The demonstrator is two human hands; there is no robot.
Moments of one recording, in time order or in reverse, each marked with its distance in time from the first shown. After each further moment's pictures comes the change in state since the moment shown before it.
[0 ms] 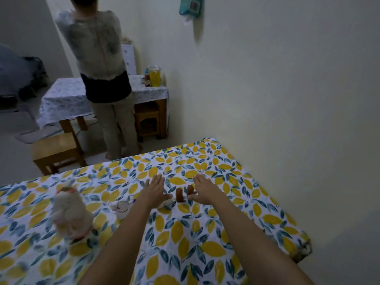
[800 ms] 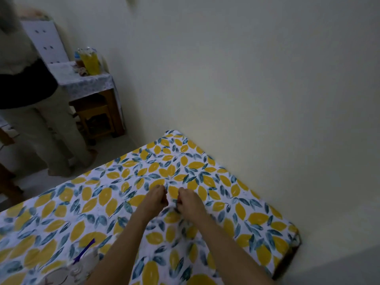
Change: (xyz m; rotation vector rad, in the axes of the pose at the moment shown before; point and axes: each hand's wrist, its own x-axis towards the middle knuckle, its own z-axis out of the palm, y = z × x) left_hand 0.163 0.082 0.031 -0.250 0.046 0.323; right_hand 0.063 0.067 0.051 0.376 0.260 0.314
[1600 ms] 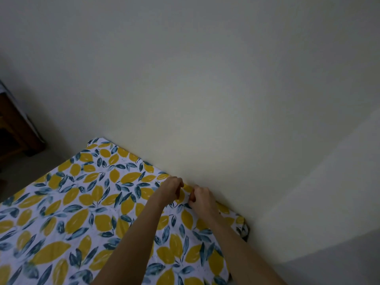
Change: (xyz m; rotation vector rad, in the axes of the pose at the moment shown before) left_hand 0.151 0.199 0.079 0.150 -0.246 0.402; right_hand -0.022 0.203 -0.062 0.059 0.179 0.508
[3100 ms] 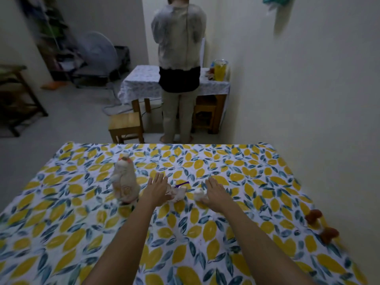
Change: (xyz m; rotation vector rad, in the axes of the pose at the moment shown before) left_hand -0.508 -0.107 0.032 -0.034 0.134 -1.102; right_hand -0.213 -0.259 0.085 -0.487 -0.458 -1.098
